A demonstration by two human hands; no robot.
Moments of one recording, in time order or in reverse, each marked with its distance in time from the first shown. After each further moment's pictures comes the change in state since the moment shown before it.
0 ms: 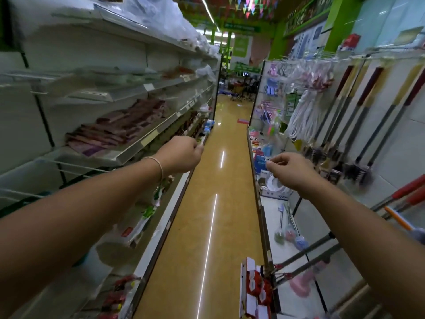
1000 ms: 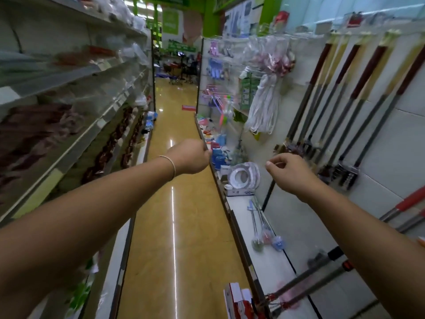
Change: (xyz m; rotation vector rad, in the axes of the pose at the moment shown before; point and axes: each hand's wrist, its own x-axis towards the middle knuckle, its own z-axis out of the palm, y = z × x) left_hand 0.392 -0.013 0.174 -0.009 -0.209 0.265; right_hand 0.309 0.085 0.039 -0.157 0.259 0.206
